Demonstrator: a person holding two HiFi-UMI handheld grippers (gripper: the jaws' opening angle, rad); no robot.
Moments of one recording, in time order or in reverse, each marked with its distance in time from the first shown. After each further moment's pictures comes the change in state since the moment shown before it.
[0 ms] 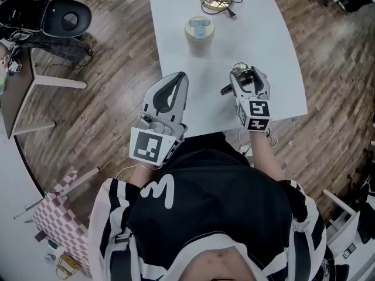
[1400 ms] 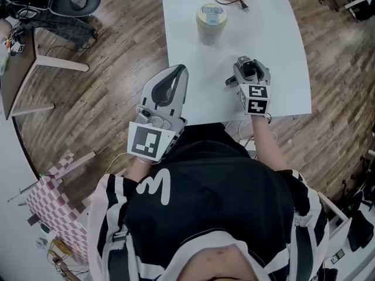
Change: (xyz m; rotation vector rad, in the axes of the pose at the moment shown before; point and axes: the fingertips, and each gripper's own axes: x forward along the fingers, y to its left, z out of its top) left arm -0.031 0.007 0.003 -0.007 -0.001 0.078; right arm 0.030 0.005 -0.050 -0.068 0.160 0.026
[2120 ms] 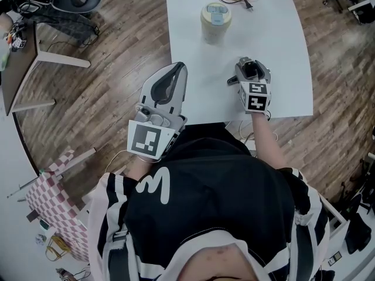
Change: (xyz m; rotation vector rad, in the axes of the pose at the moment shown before) left arm 0.000 0.011 0.000 -0.001 -0.004 0.033; right arm 0.016 -0.001 -0.019 0.016 0.075 -0.005
